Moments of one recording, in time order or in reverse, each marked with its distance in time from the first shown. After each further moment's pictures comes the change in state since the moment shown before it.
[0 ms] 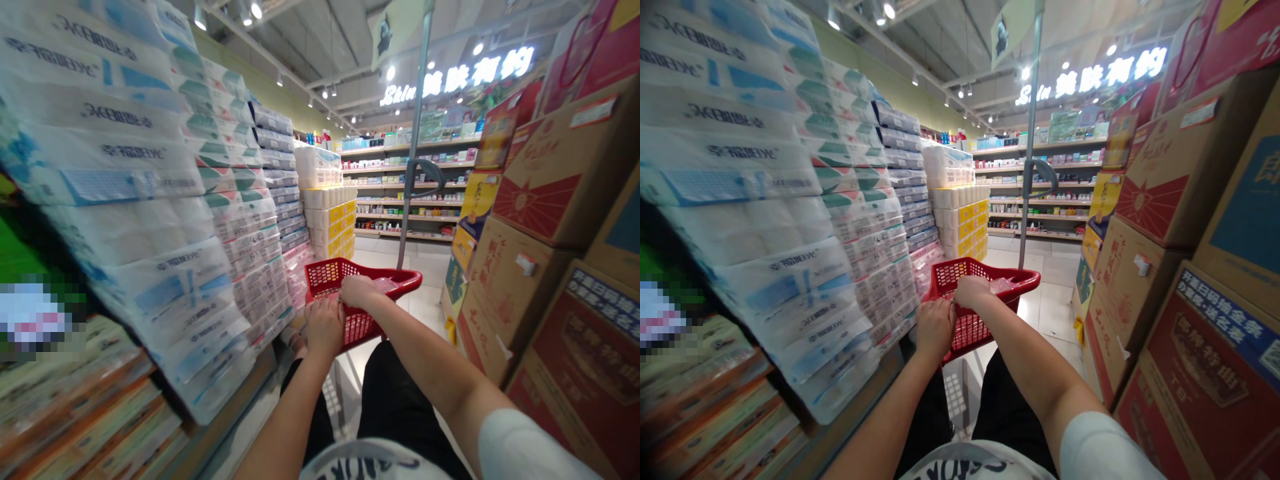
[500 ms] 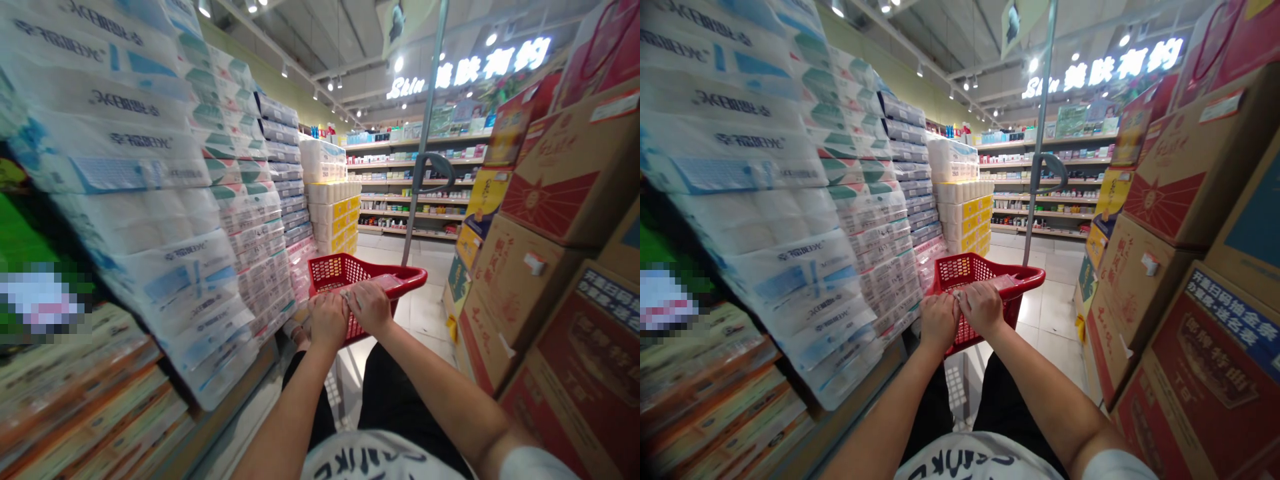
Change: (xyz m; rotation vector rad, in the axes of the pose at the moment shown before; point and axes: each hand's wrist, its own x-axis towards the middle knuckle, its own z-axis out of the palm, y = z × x) left_hand -0.003 -0.001 -0.002 -0.028 0.008 0.010; right_hand -0.054 0.006 0.058 0.133 0.793 -0.208
